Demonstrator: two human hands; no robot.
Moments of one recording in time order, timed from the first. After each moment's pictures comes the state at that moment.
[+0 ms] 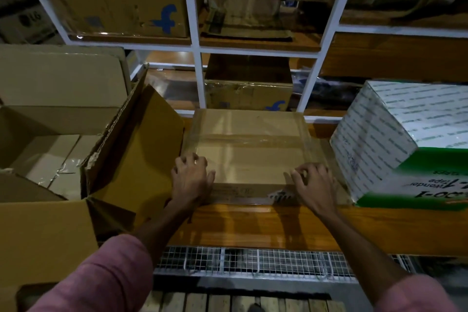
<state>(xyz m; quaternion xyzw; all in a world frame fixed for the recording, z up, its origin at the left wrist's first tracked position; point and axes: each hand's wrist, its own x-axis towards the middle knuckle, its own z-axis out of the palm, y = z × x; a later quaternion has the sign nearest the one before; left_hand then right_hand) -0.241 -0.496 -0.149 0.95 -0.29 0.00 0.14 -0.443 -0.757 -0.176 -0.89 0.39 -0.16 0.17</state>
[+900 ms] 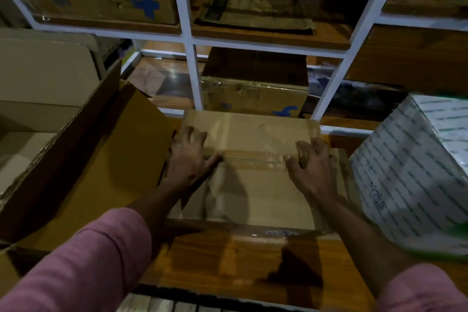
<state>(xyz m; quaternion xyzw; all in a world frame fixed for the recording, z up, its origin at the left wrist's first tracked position) -0.137 -0.593 -0.164 0.95 -0.28 -0.01 0.16 -0.329 -0.852 -0.171 -0.89 0.36 -0.15 0.22</state>
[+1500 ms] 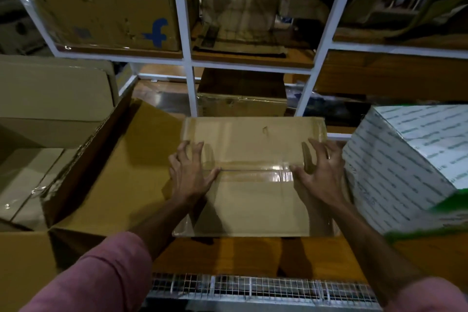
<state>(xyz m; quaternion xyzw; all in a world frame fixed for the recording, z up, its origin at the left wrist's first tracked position) -0.212 -0.550 -0.134 0.93 -0.28 0.05 0.25 -0.418 -0.807 -0.108 -0.87 0.35 -0.26 0.22</state>
